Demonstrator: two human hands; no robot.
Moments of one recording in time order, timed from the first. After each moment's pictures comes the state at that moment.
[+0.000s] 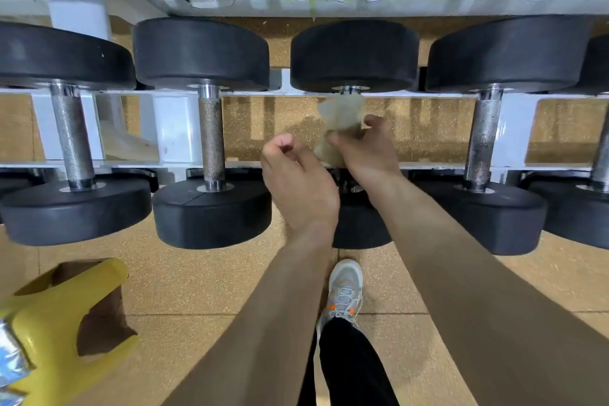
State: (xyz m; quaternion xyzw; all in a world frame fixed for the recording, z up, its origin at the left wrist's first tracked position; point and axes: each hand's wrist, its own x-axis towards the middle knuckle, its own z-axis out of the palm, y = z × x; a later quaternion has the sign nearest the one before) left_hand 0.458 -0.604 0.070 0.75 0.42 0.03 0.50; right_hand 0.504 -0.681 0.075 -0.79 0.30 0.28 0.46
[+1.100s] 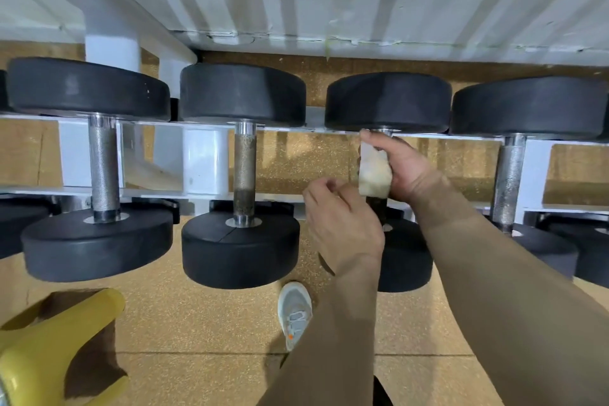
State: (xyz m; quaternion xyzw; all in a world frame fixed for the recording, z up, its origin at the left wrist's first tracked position) left_hand 0.458 -0.608 0.070 0.76 0.42 -0.05 0.49; right_hand 0.553 -0.693 0.039 -0.49 0.33 0.36 0.72
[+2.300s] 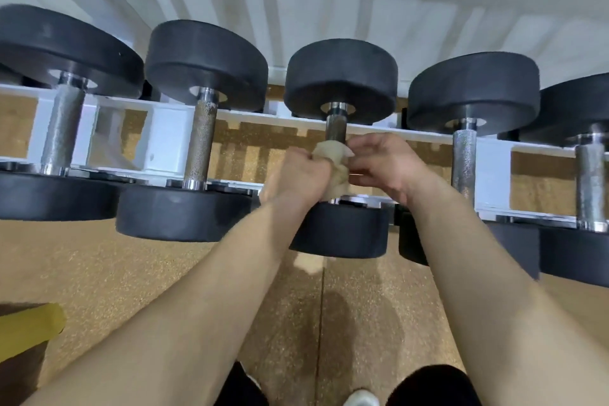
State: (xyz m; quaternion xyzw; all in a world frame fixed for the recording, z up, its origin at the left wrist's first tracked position) left_hand 0.470 -0.598 0.059 0.82 0.28 -0.21 0.46; right_hand 0.513 -0.749 0.043 -0.73 0.16 0.29 0.60
